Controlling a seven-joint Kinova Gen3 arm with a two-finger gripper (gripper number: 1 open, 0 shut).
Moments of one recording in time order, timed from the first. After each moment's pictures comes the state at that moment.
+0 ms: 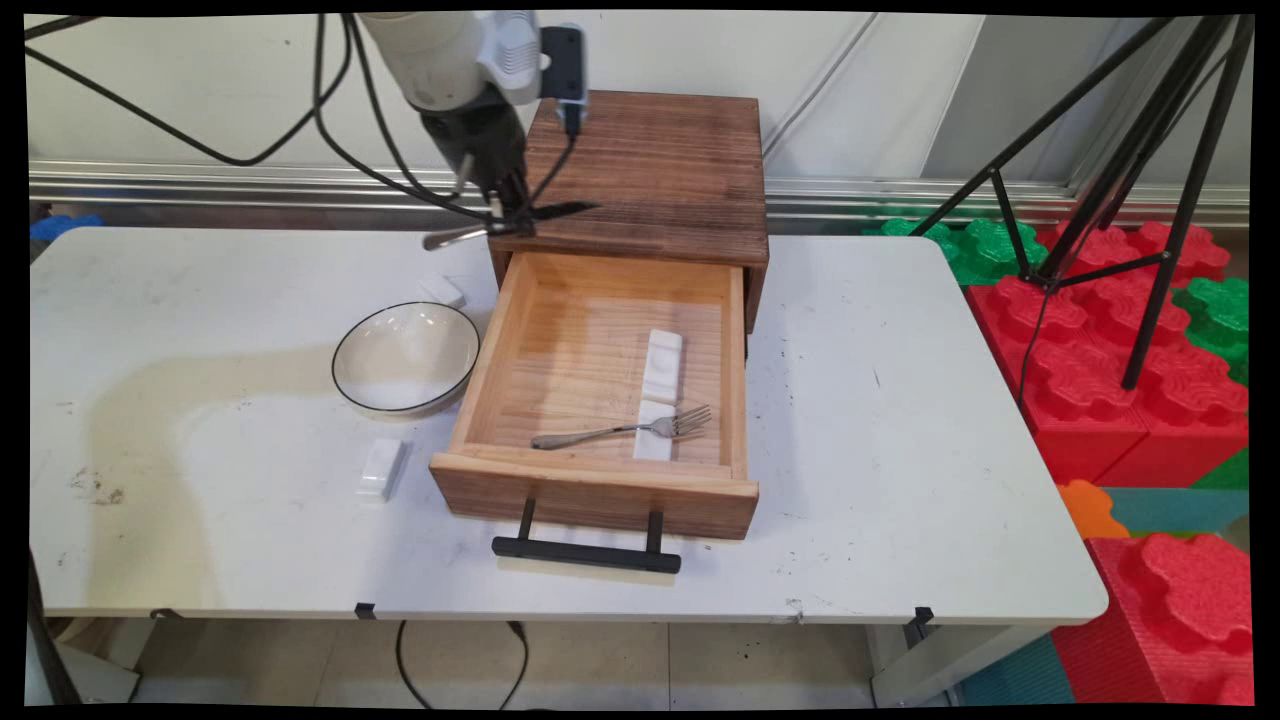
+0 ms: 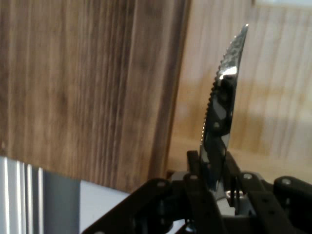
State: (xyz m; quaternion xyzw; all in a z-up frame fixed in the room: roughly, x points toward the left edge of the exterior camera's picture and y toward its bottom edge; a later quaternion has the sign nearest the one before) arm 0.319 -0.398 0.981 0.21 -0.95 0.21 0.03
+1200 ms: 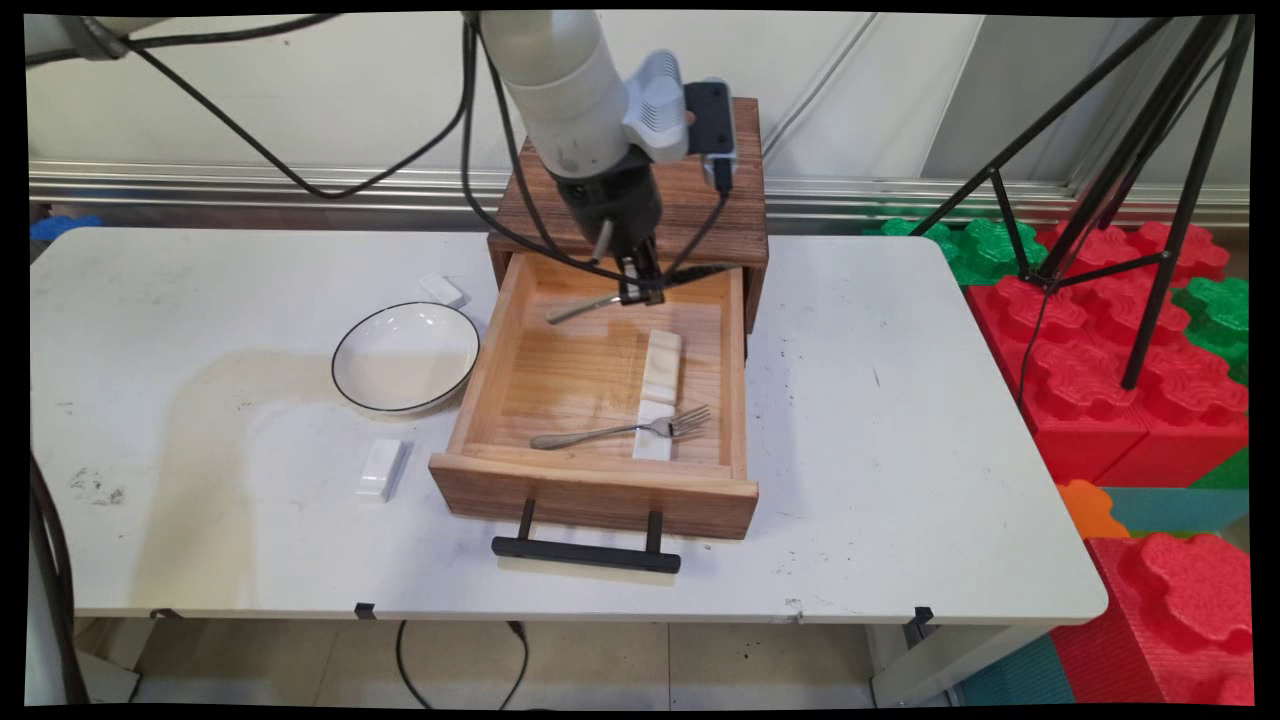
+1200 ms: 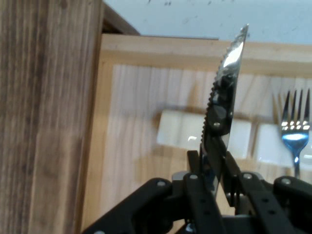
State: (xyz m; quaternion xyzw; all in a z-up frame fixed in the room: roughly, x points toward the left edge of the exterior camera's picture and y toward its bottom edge) arm 0.209 -0.393 0.958 0.19 -0.96 0.17 0.11
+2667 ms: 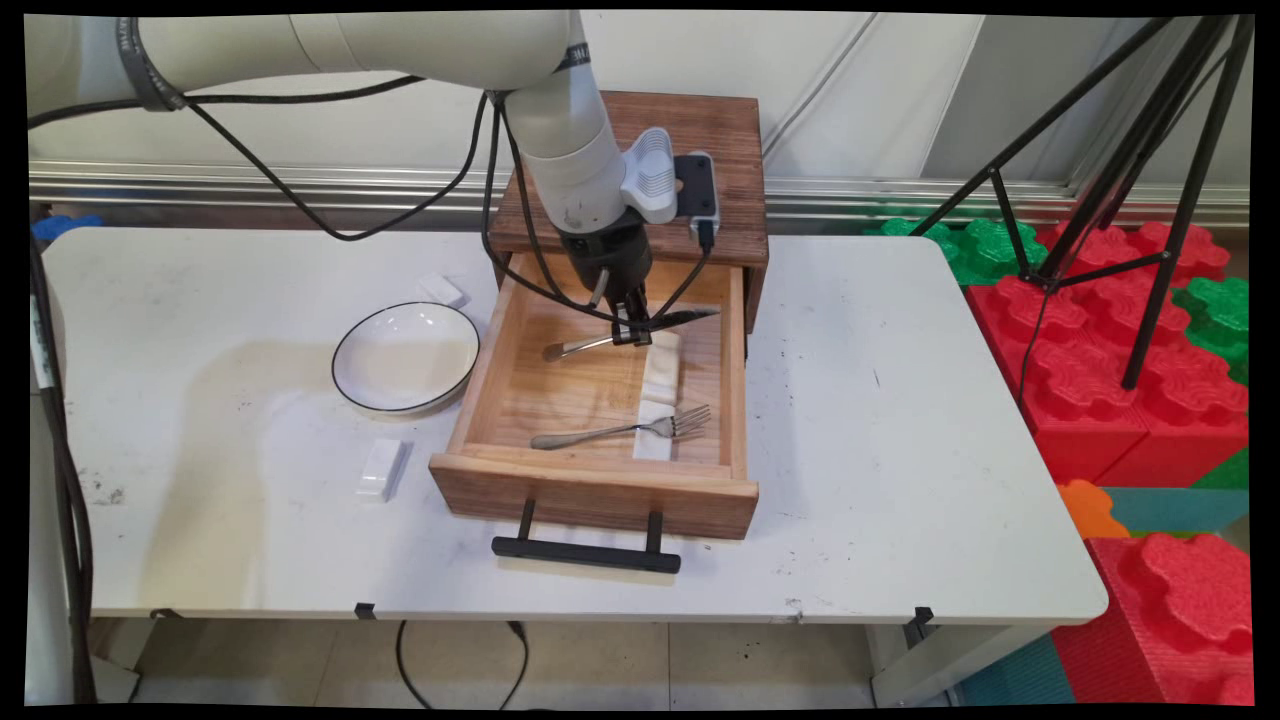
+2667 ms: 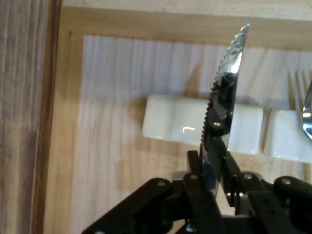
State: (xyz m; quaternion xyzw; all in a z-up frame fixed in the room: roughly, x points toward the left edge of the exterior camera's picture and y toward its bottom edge) arm 0.222 -0.420 0.892 0.20 -0.97 0.13 0.10
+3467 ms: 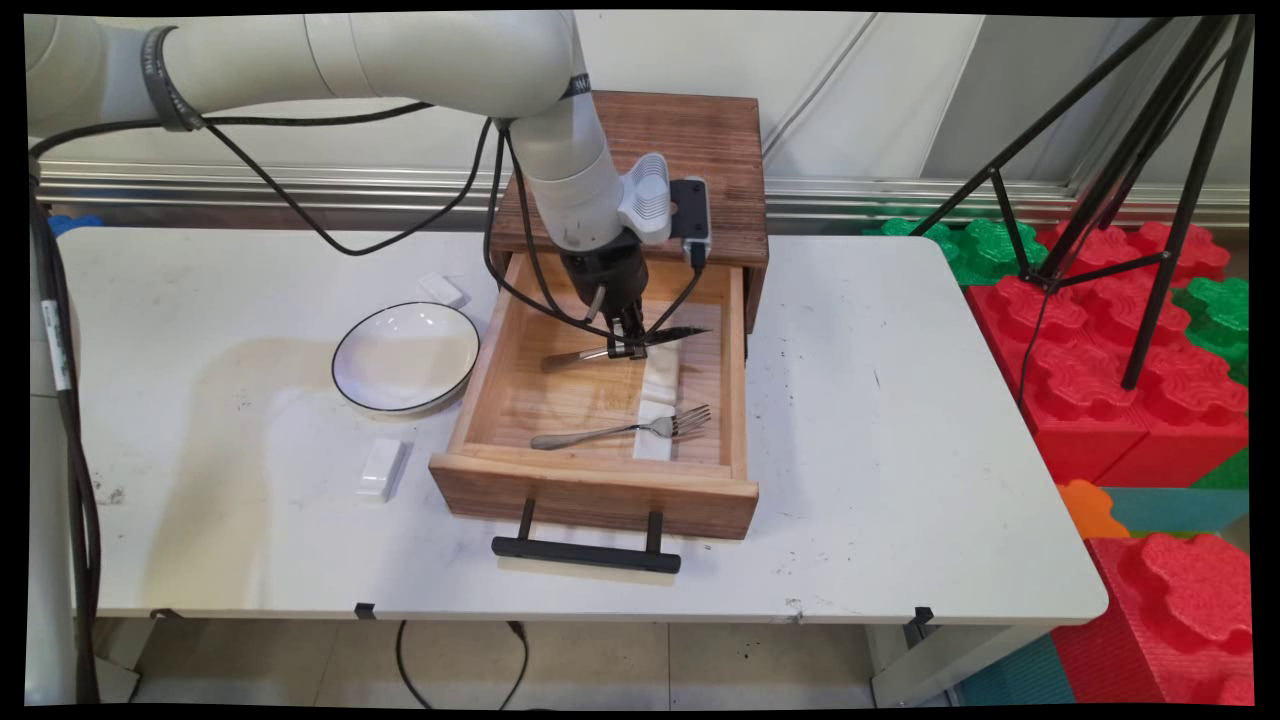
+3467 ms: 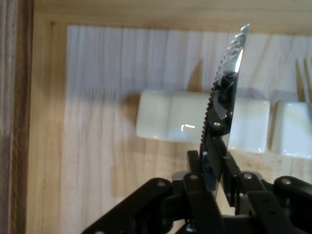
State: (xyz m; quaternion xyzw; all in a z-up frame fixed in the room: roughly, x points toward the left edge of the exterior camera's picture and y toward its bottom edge) arm 0.227 -0.428 0.867 0.19 -0.97 0.12 0.09
